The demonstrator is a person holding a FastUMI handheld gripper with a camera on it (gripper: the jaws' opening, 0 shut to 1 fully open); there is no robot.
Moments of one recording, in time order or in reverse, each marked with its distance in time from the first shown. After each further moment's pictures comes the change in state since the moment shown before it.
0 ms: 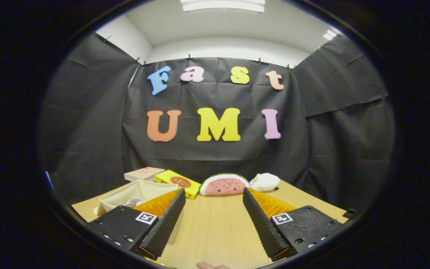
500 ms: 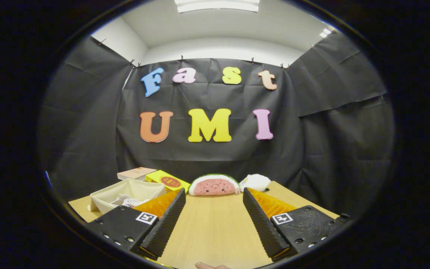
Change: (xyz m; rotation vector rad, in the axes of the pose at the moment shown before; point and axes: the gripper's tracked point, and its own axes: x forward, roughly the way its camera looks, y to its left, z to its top) arm -0.002 -0.058 0.010 0.007 -0.009 -0.017
